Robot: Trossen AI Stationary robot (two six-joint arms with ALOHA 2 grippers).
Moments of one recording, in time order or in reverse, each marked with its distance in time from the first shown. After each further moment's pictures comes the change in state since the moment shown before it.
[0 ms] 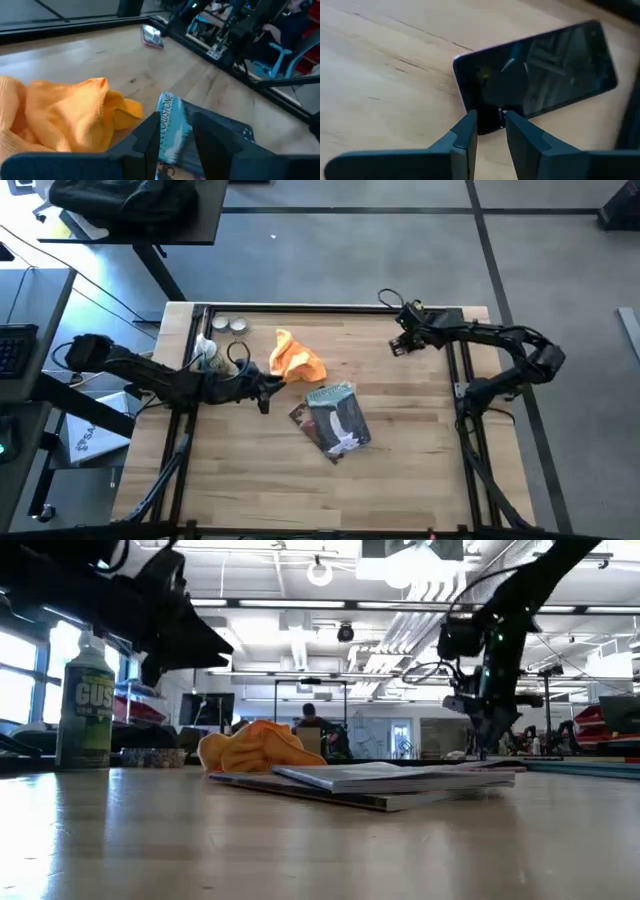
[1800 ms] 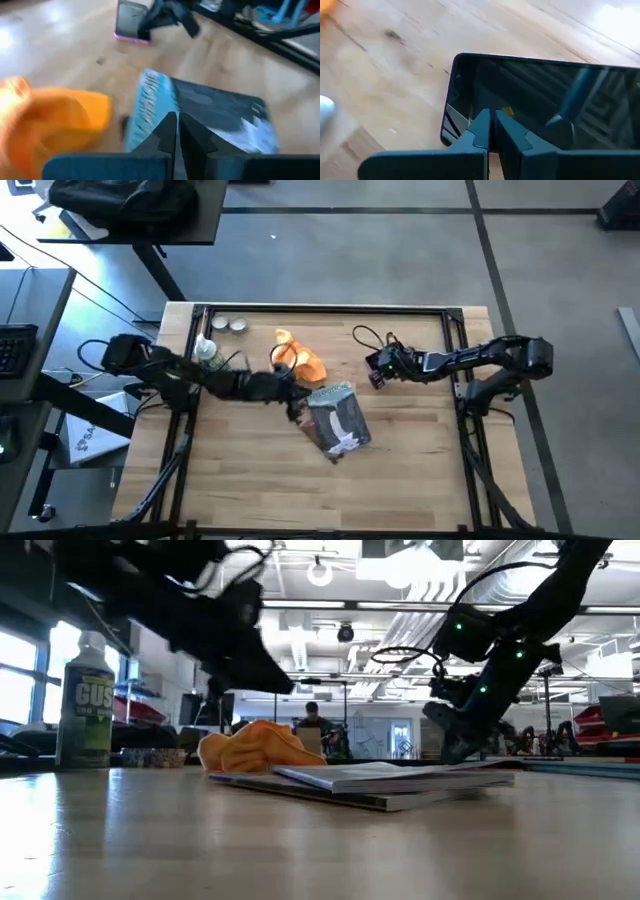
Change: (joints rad) left arm 0.215 0.475 0.330 -0.057 0.318 0.149; right arm 0.450 0.127 -0.209 0.602 0.063 0.078
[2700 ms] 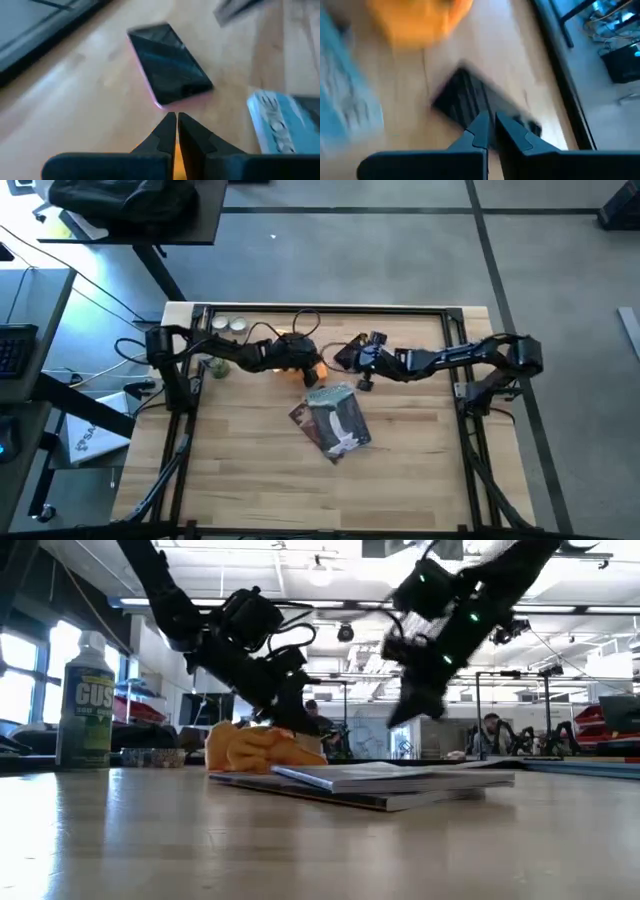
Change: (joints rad) left arm 0.329 0.268 0.167 0.088 0.173 0.365; right arm 0.103 0.027 0.226 -0.087 0.142 -0.866
